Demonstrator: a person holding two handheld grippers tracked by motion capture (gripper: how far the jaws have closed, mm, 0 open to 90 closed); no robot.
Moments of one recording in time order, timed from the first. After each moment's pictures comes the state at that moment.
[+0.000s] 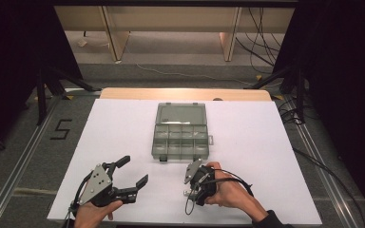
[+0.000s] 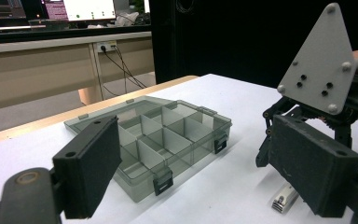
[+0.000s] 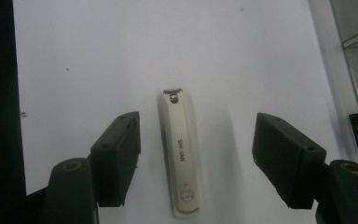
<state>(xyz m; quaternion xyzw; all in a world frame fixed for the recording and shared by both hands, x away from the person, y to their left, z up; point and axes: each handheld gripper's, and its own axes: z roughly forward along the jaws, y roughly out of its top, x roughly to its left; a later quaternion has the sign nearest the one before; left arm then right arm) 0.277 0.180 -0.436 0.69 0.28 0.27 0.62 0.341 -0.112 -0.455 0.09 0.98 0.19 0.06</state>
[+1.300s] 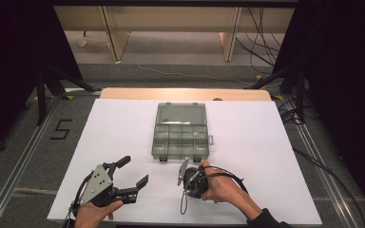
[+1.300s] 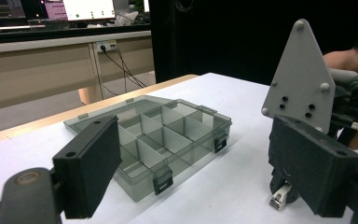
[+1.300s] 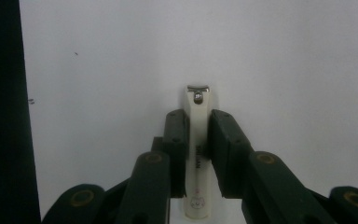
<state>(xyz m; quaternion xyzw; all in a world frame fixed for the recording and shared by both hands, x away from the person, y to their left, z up) 0.276 0.180 -0.436 0.69 0.28 0.26 0.61 0.349 -0.091 -0.459 0.06 0.99 0.12 0.01</state>
